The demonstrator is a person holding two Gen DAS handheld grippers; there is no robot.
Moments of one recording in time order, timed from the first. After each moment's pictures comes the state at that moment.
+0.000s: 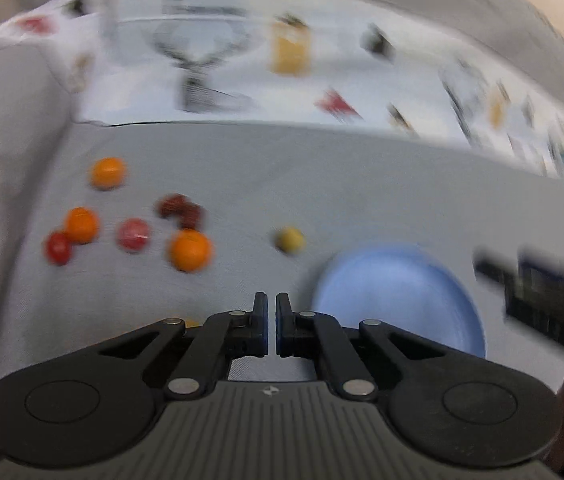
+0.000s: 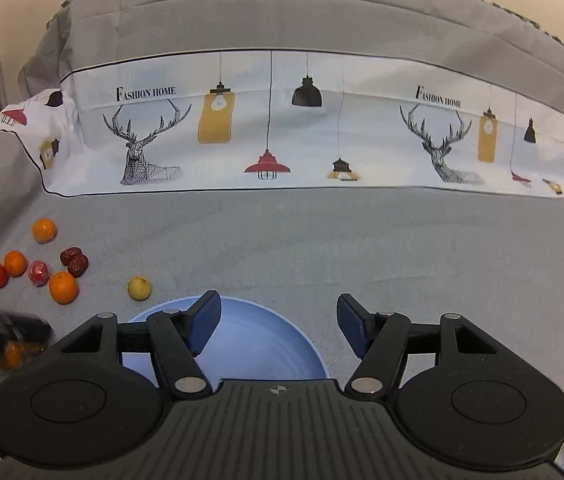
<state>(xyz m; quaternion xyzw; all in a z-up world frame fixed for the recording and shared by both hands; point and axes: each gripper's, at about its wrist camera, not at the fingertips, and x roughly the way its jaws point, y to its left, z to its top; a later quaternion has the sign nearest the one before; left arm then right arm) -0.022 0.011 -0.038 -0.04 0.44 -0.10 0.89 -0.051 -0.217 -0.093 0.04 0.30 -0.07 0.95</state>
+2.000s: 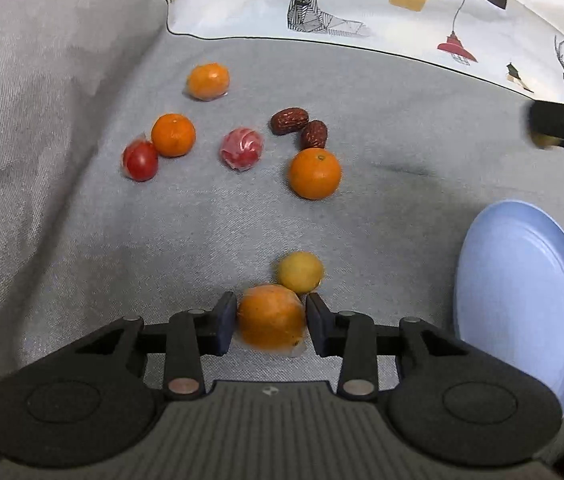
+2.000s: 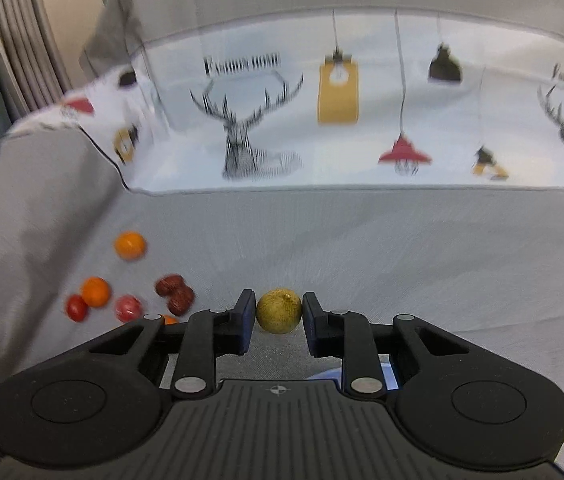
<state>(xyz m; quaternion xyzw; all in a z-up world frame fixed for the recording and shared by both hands) -0.005 0.038 -0.101 0.01 0.52 0.02 0.85 0.039 -0.160 -0.067 0.07 0.34 0.07 0.94</state>
